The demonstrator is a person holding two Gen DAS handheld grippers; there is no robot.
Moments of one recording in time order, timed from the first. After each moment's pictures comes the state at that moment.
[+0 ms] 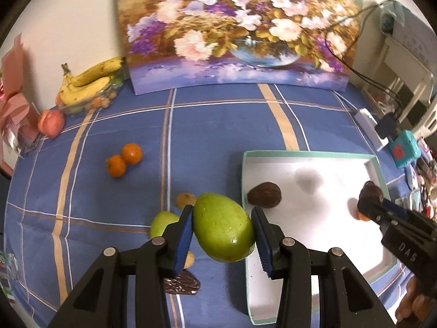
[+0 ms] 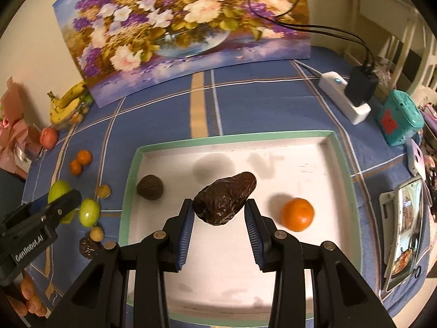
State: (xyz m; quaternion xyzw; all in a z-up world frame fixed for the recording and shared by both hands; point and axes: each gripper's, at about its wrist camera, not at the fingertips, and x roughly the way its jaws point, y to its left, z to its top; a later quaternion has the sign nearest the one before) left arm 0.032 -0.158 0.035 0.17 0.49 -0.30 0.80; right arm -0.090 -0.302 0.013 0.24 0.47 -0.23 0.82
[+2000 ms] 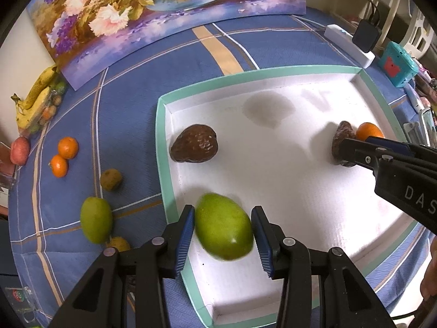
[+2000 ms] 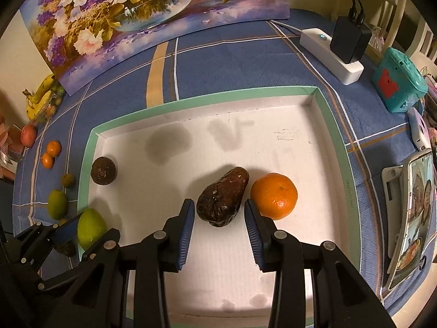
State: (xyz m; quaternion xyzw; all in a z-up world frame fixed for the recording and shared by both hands) left arm -0.023 -0.214 -0.038 0.30 0.51 -0.34 0.73; right arm -0.103 -0.334 -0.035 0.27 0.52 -0.24 0.78
